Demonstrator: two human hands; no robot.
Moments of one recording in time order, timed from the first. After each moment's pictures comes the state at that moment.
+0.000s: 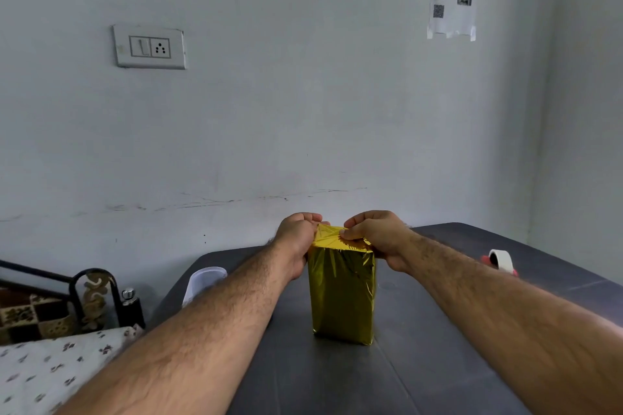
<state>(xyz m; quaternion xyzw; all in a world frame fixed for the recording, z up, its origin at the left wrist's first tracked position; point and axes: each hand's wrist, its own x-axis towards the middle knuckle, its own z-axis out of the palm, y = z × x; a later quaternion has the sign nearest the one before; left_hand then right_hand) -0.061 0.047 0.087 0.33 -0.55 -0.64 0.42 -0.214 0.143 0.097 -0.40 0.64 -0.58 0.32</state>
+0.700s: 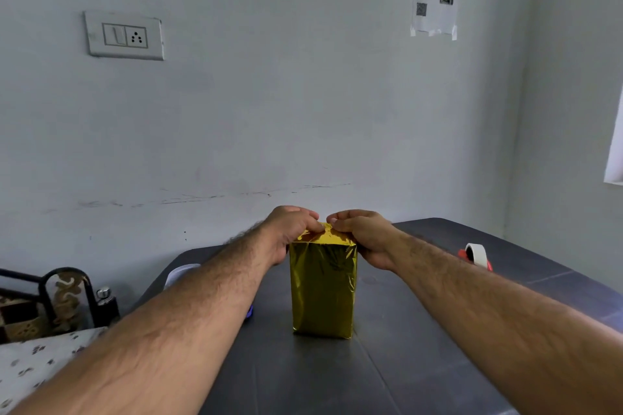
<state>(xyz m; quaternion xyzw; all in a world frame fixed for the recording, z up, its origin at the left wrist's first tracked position) -0.066 0.045 0.100 0.37 -0.66 -0.57 0.33 -0.223 0.145 0.086 -0.38 0.58 -0.62 0.37</state>
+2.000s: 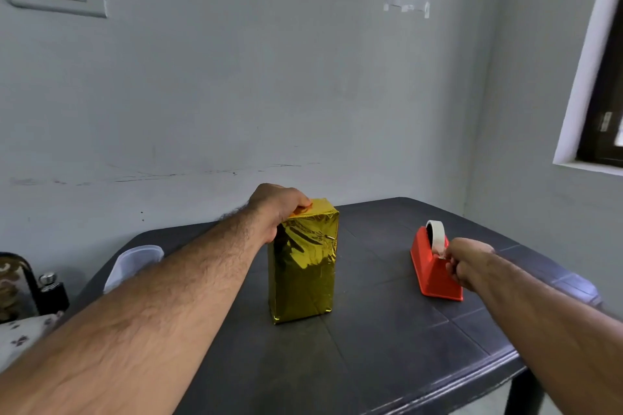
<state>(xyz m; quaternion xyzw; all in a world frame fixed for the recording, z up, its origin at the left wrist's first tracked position) -0.106 0.090 0.104 0.42 -0.64 -0.54 0.36 -0.396 0.277 0.019 0.07 0.74 -0.64 0.20</state>
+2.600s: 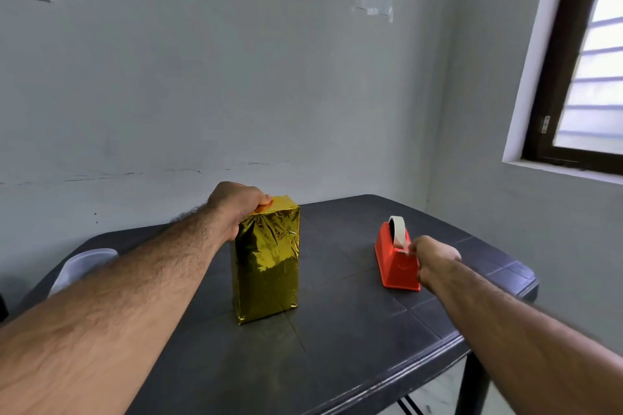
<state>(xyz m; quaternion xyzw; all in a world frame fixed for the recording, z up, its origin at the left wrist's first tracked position) -0.106 0.090 0.106 0.42 -0.62 -0.55 0.37 -0.390 0.294 0.003 0.08 0.67 -0.72 0.14</state>
